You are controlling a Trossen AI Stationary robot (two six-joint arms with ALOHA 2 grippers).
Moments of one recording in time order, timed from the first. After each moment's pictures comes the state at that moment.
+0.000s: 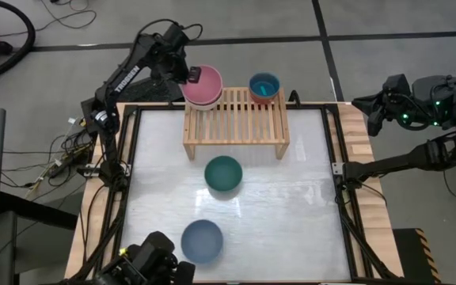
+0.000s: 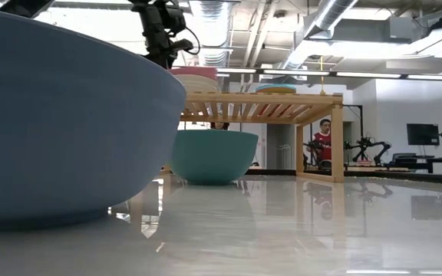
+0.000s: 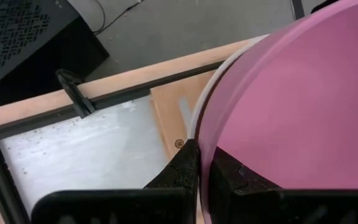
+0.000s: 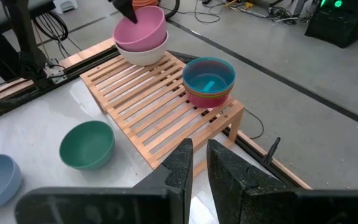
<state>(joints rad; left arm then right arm) 0.88 1.94 2.25 -1.45 0.04 -0.46 -0.13 0.95 1.95 -1.57 0.45 0.36</state>
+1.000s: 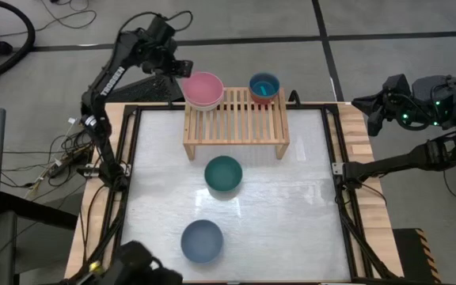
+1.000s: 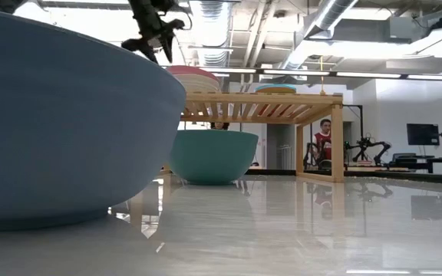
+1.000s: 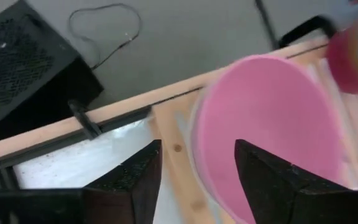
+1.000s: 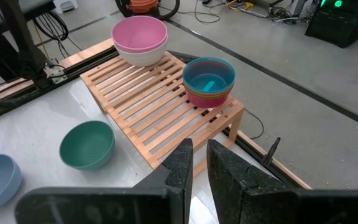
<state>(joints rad) 0.90 1.83 2.25 -1.41 0.05 -0.39 -0.13 0.95 1.95 -1.57 0.45 0.36</state>
